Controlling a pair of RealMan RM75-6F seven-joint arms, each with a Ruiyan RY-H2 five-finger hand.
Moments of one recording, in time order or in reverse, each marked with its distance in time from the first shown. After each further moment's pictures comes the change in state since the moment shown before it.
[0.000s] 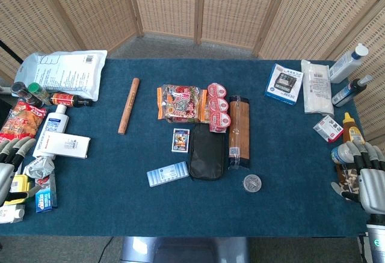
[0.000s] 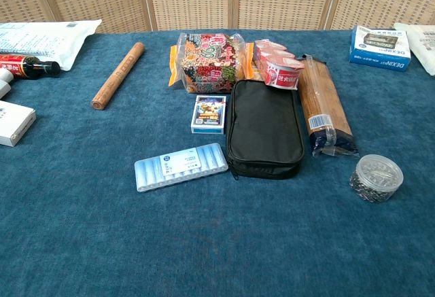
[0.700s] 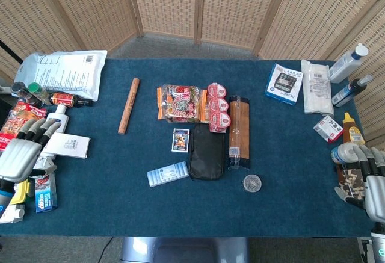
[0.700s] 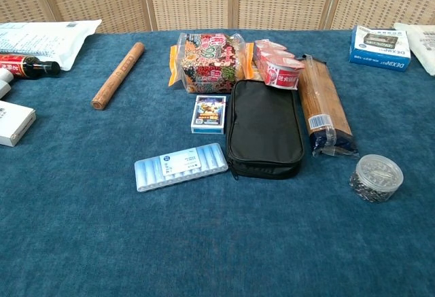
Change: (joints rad) left arm -0.183 -0.133 -0.079 0.216 0.031 -0.161 0.068; right arm -0.052 0.018 -0.015 -0.035 -0.019 0.072 -0.005
